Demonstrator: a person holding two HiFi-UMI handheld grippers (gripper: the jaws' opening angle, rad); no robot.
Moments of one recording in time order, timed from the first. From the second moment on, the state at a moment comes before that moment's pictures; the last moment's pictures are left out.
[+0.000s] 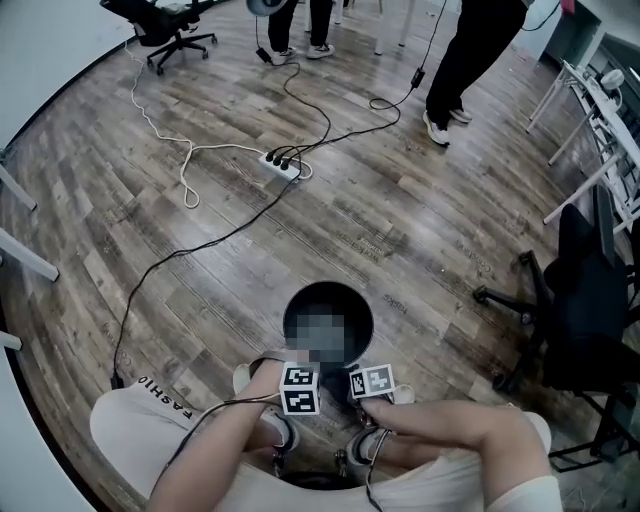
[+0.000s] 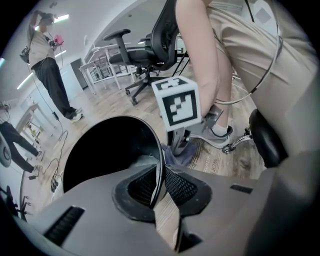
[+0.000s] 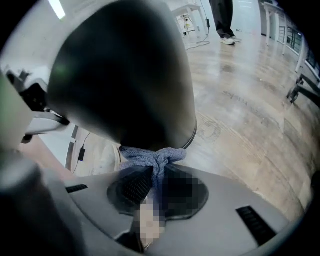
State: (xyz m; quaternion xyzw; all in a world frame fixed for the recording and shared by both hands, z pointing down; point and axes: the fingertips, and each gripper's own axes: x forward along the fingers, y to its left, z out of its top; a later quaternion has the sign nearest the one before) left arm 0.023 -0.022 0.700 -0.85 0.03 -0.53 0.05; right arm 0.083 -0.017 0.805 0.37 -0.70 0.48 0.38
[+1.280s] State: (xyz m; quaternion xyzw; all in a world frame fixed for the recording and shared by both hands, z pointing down) left arm -0.014 -0.062 0.713 -0.79 0.11 -0.60 0.05; right arm 0.081 -0.045 0.634 0.32 -0.82 0.29 0.38
